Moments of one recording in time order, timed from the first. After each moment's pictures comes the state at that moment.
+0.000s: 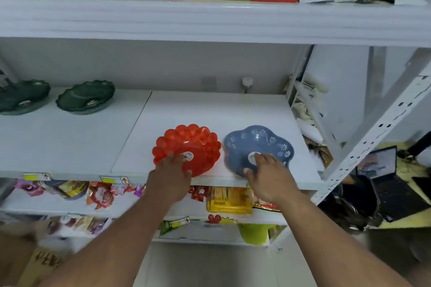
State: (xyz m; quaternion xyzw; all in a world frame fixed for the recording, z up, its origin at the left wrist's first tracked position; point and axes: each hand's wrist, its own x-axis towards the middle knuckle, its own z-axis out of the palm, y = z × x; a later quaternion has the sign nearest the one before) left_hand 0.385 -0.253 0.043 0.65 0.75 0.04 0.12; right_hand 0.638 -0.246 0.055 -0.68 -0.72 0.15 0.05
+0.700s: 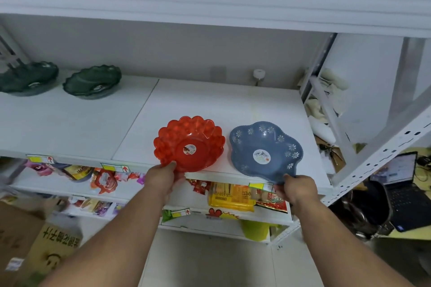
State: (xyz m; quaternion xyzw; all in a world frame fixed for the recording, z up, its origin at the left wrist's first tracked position) left_hand 0.377 -0.238 0.002 0.11 0.70 0.49 0.51; right_hand 0.682 -0.220 0.006 -0.78 -0.25 0.46 0.34
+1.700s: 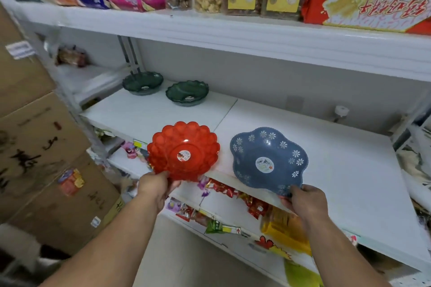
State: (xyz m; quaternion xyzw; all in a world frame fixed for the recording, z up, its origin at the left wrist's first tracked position) left_hand 0.217 -0.347 0.058 -0.03 0.67 0.64 0.38; right_hand 0.517 -0.235 0.054 -0.68 -0.39 0.53 0.33
